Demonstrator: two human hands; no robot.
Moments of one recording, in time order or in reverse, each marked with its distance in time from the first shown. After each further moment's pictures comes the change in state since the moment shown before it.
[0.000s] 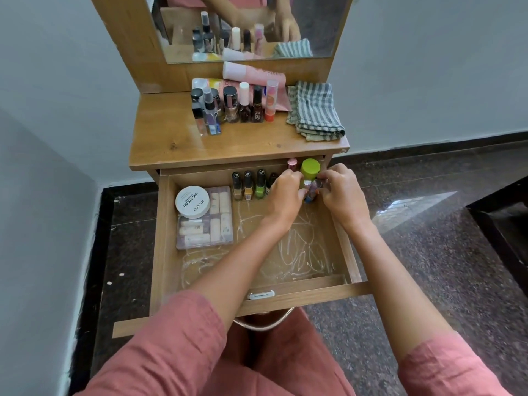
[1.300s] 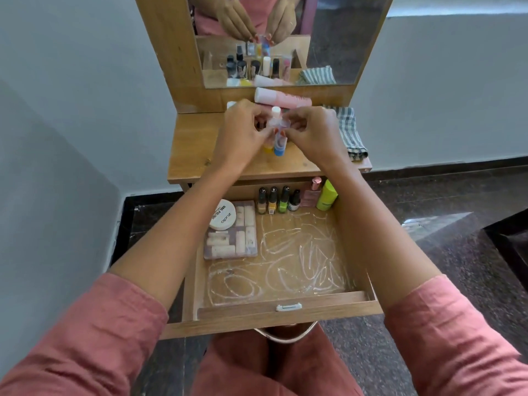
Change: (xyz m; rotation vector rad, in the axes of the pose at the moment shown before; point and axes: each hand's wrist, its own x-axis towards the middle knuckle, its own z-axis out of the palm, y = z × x) left_hand 0.041 -0.016 -0.169 -0.081 0.307 0.138; right_hand 0.073 -0.134 -0.037 0.312 0.102 -0.247
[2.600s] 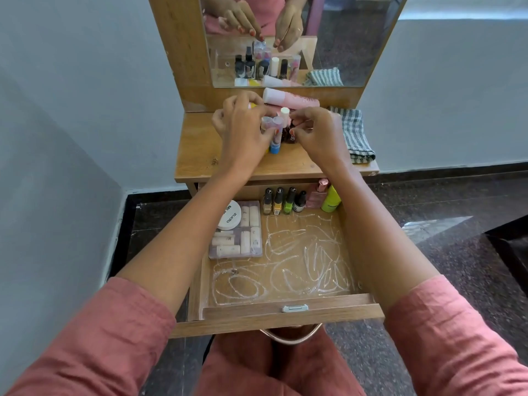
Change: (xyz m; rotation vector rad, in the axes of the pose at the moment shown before) left_hand -0.006 -0.005 -0.001 0.258 0.096 -0.006; right_hand 0.007 0.009 0.013 -0.009 0.044 -0.008
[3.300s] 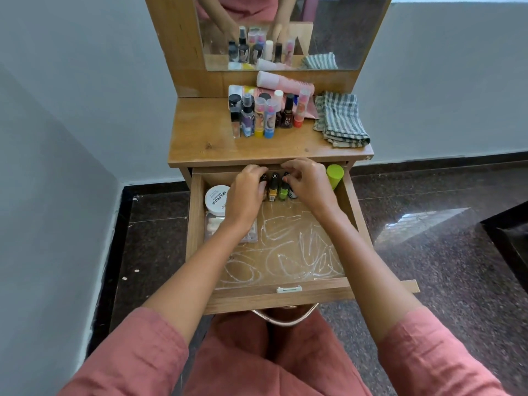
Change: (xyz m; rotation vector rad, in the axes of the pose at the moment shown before) left_hand -0.092 -0.028 0.057 -0.156 -0.248 -0.130; right_hand -0.084 0.032 0.029 -0.049 -0.174 0.124
